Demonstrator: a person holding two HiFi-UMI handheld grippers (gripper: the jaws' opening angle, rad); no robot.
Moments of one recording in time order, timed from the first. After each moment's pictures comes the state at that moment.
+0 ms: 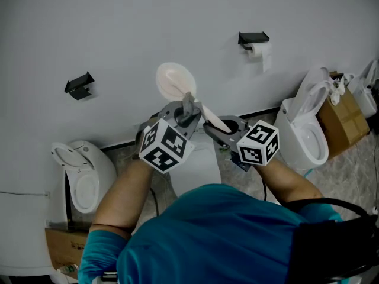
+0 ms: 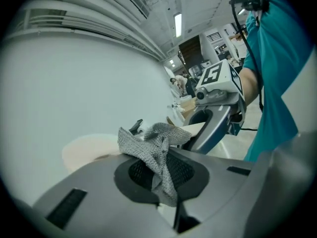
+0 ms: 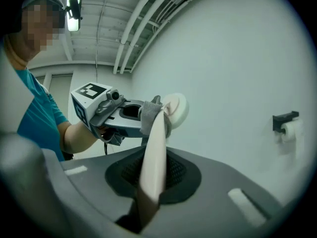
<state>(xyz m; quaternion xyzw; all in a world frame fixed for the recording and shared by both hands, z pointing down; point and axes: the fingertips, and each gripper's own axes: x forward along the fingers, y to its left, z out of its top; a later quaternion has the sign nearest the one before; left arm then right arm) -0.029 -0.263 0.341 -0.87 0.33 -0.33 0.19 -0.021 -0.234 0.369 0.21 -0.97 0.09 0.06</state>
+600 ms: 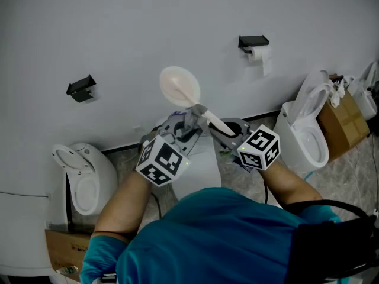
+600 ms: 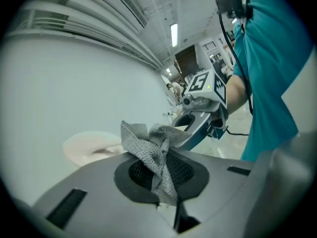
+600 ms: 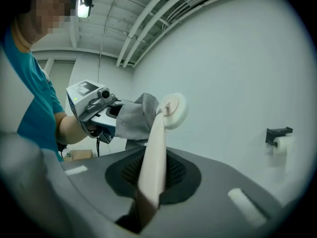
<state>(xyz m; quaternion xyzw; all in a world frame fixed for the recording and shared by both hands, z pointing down) -0.025 -0.232 0.346 -0.89 0.30 -0.28 0.19 -0.010 -0.236 0.374 0.23 -0.97 0.03 0.09</state>
